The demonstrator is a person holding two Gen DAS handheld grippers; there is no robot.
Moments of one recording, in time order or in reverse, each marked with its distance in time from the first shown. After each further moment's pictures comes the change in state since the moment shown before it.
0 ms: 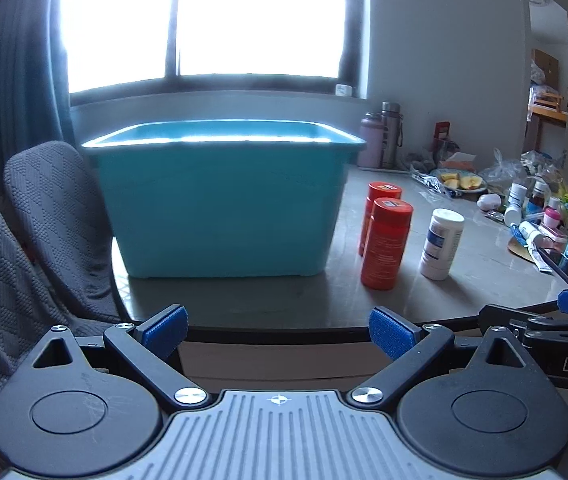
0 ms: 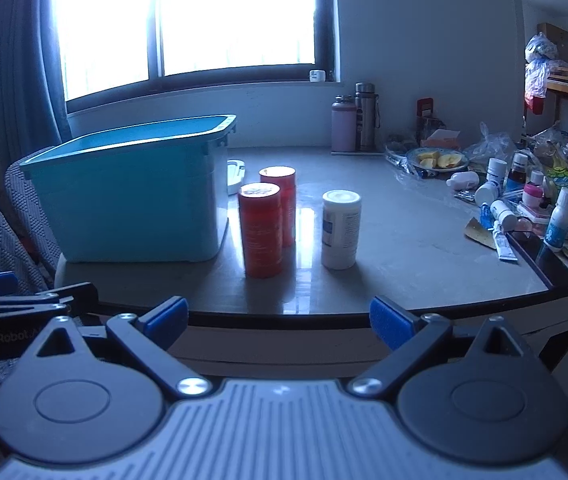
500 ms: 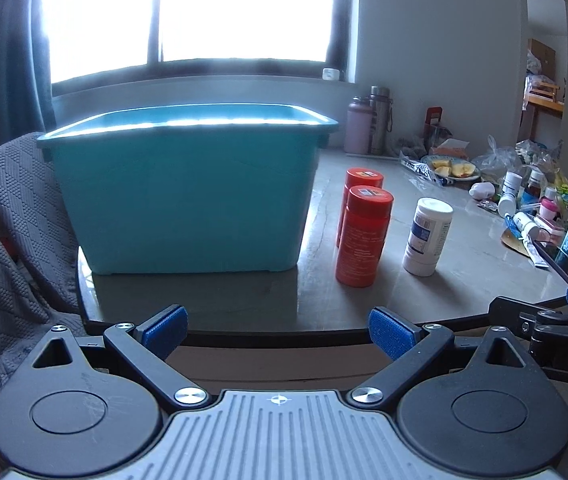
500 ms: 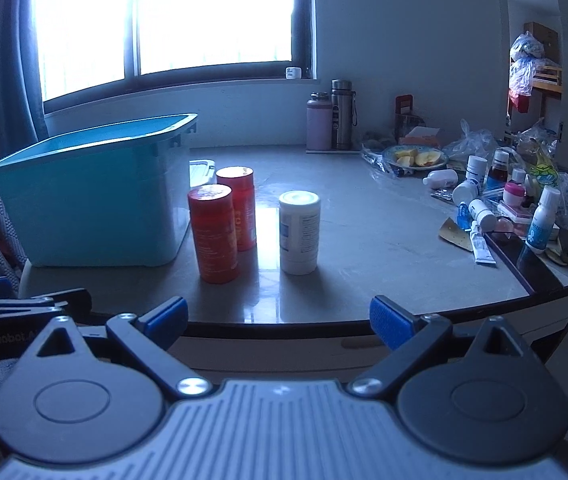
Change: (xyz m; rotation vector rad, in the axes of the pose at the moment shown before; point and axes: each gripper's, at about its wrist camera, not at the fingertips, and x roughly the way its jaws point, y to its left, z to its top) left arm 0.037 -0.032 0.006 0.001 0.048 -0.017; right arm 0.019 -0.036 0.006 0.007 0.008 -0.045
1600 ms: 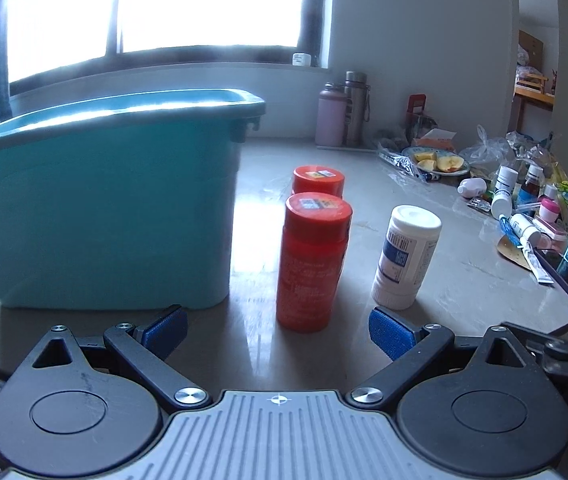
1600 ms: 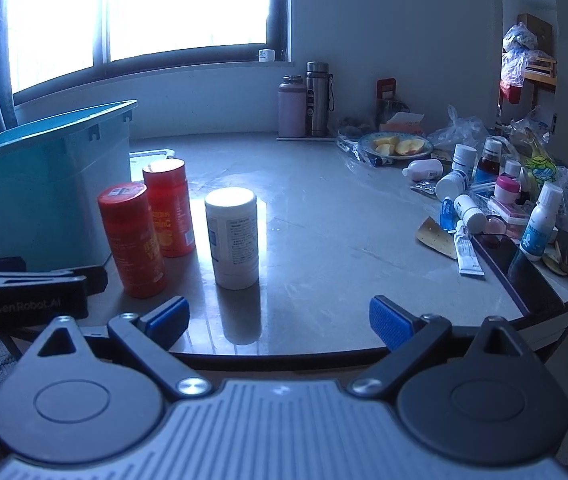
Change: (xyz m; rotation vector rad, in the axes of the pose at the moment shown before) left arm 0.103 -0.064 0.030 0.018 0.018 -0.051; right arm 0.061 -0.050 0.014 -0.005 0.041 -0.040
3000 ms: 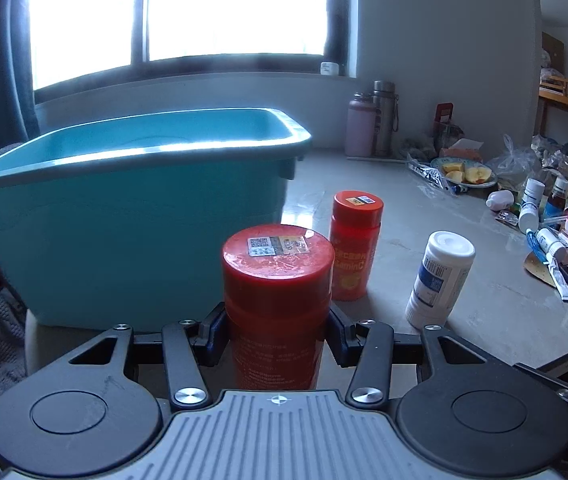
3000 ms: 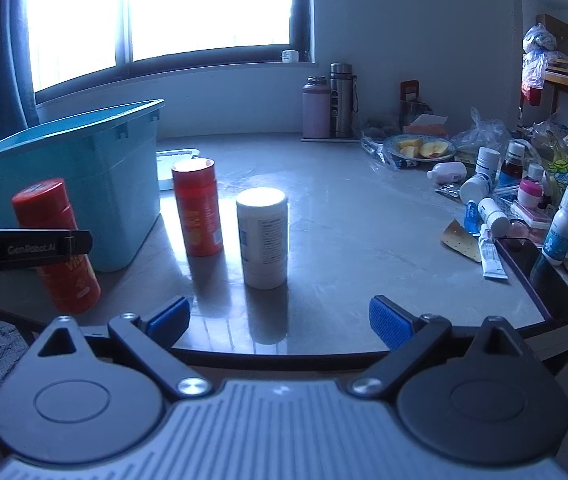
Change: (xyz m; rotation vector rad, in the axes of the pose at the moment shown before) left arm -0.018 0.014 0.022 -0.008 -0.004 0.091; right arm -0.006 0.015 0.000 -0.018 -0.002 0.070
